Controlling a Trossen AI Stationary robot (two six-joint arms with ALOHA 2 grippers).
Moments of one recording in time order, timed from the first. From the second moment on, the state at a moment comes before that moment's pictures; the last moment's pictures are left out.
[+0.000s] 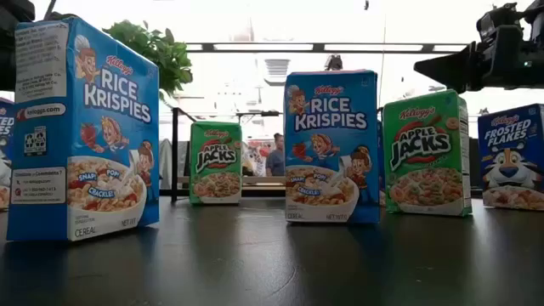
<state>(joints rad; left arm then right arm) -0.13 0.05 0.01 0.07 -0.49 0.10 -0.26 0.11 0.01 0.24 -0.02 -0.18</state>
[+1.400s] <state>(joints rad) -0.13 0.05 0.01 0.09 -0.48 0.01 -0.26 0.11 0.01 0.24 -0.02 -0.17</state>
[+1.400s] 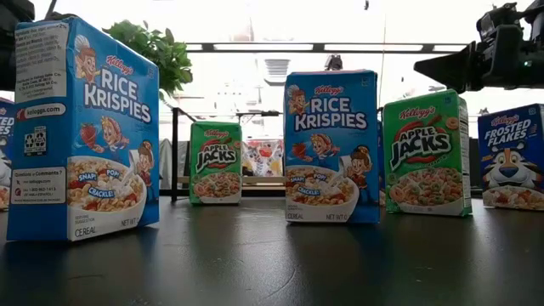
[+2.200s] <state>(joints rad) -0.13 0.13 0.01 0.51 -0.34 -0.23 -0.26 0.15 0.02 0.48 -0.14 -0.10</state>
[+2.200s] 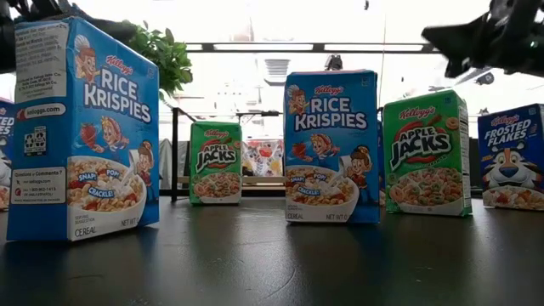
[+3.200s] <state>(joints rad) -0.13 1.12 0.76 -0.22 -0.30 -0.02 -0.26 0.68 0.19 0.88 -0.13 -0.26</state>
